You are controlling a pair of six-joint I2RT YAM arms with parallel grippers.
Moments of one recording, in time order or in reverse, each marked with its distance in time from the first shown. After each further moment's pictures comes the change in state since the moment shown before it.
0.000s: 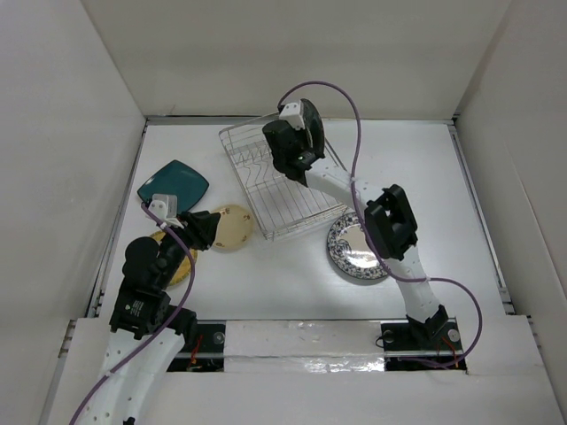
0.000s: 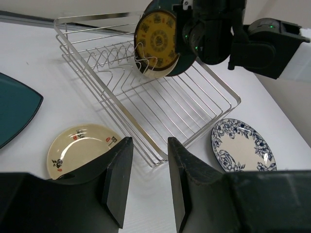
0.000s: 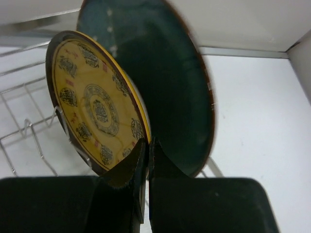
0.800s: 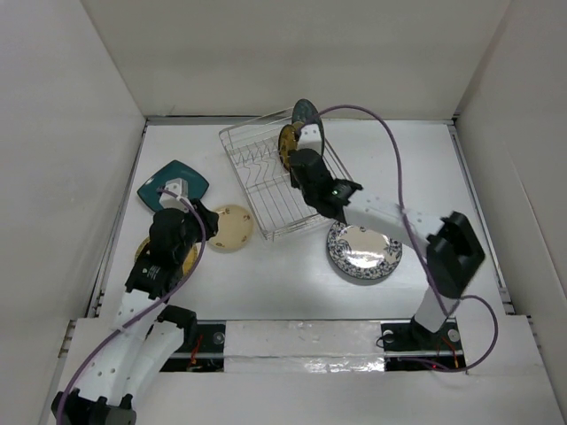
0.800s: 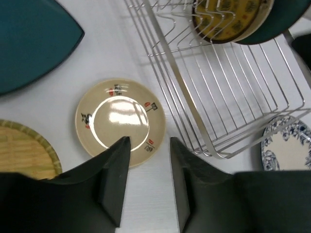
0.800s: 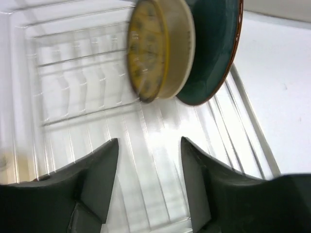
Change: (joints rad) left arm 0.000 0.275 0.006 -0.053 -0.185 -0.073; right arm 0.087 -0.446 -0.558 0.101 -0.334 0.148
